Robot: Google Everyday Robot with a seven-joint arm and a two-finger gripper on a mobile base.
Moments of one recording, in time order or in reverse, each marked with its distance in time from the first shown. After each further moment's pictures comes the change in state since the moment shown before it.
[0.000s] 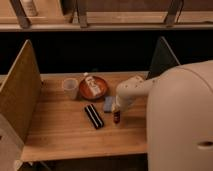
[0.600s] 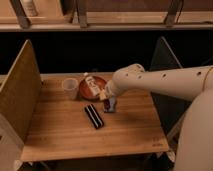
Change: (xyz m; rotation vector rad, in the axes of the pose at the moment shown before) arm -0.042 0.098 -0.085 -0.184 -0.176 -0.399
